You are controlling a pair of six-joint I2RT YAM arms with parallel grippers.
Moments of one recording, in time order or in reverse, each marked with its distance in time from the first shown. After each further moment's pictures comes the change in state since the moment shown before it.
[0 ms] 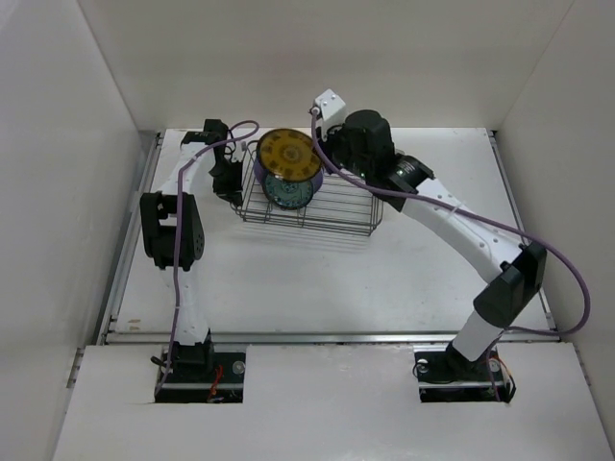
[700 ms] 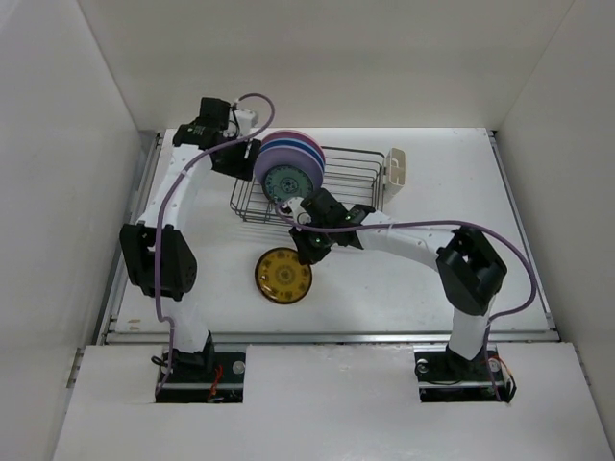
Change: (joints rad) left arm -0.062 -0.277 -0.037 0.118 -0.106 0.170; right arm 0.153 0.130 -0.404 -0.134 -0.340 0.246
